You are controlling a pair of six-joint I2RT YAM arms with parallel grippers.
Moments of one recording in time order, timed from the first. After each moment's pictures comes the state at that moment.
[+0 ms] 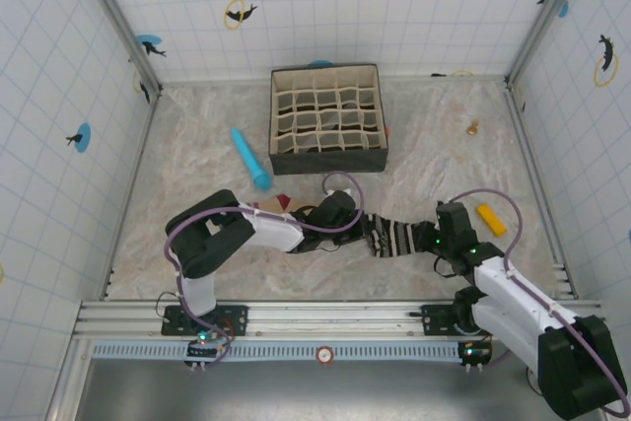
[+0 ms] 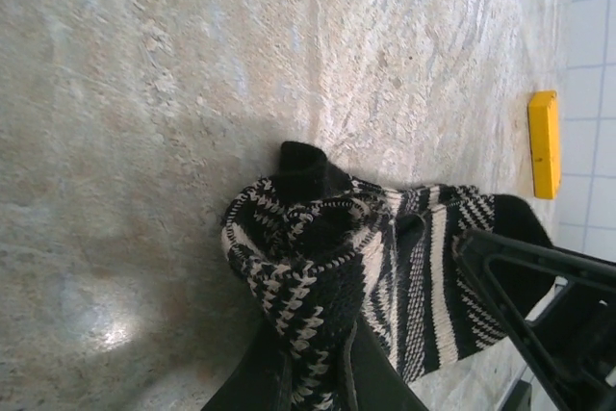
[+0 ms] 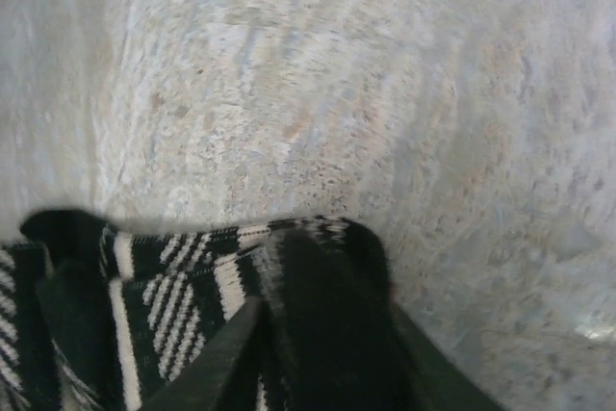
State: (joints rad) left arm -1.04 1.86 0.83 0.36 0.17 -1.15; right arm 0.37 0.85 0.19 -0.23 -0.06 0.66
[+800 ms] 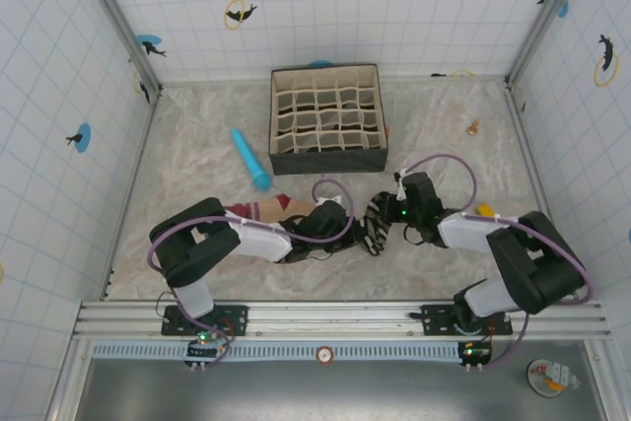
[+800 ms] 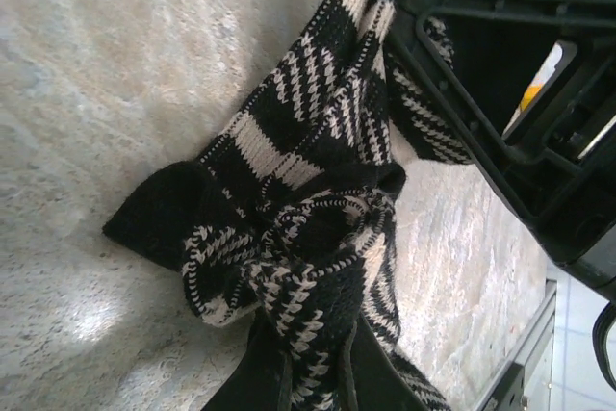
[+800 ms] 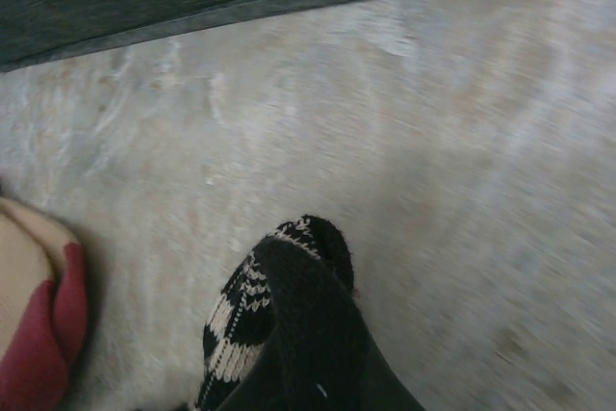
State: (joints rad) left arm -1.08 1.76 0.70 0.40 0.10 -1.21; right arm 0.51 1.46 0.45 0.26 -0.15 0.50
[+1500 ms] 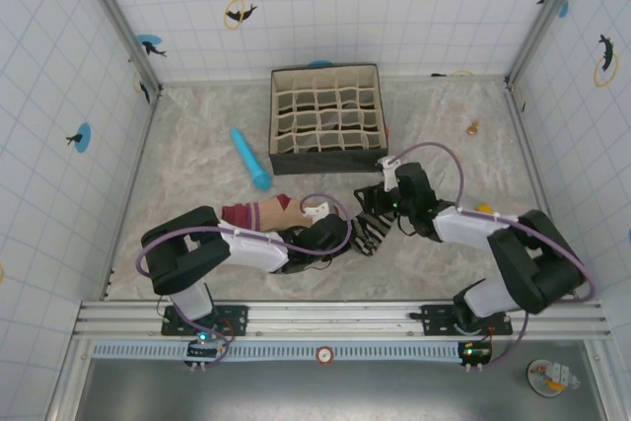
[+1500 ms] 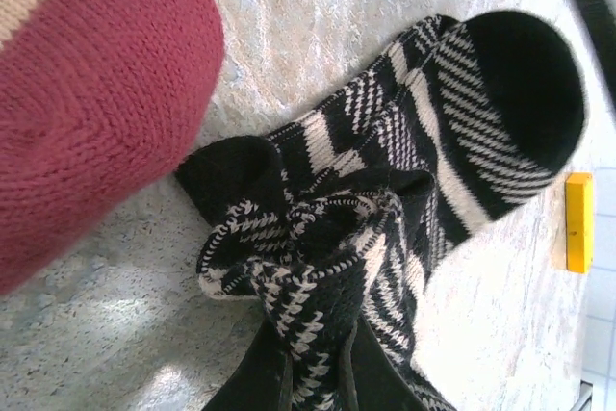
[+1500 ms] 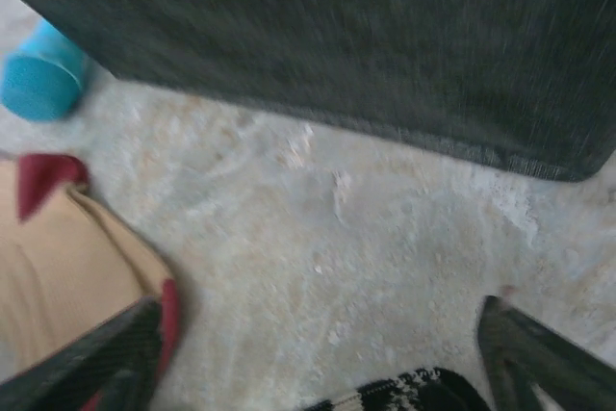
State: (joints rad) left arm -1.16 1.70 0.66 0.30 -0.15 -1.37; right arm 0.56 1.39 0.51 0.29 -0.16 0.26
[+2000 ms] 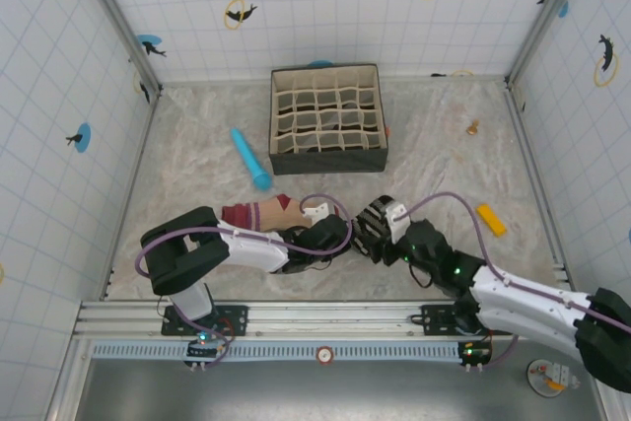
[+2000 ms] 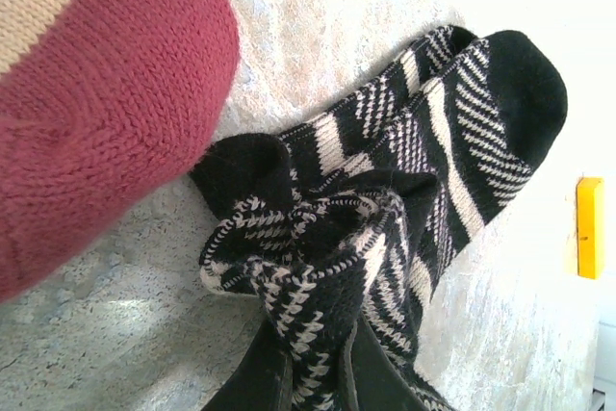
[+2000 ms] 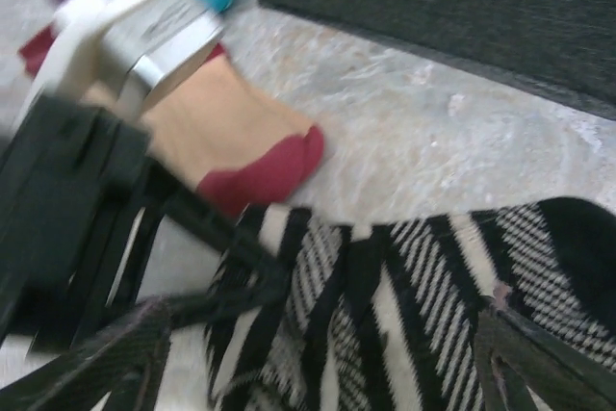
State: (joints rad) left arm -1.16 1.70 0.67 0.27 -0.17 -1.37; right arm 0.97 0.79 0.14 0.17 0.15 0.19
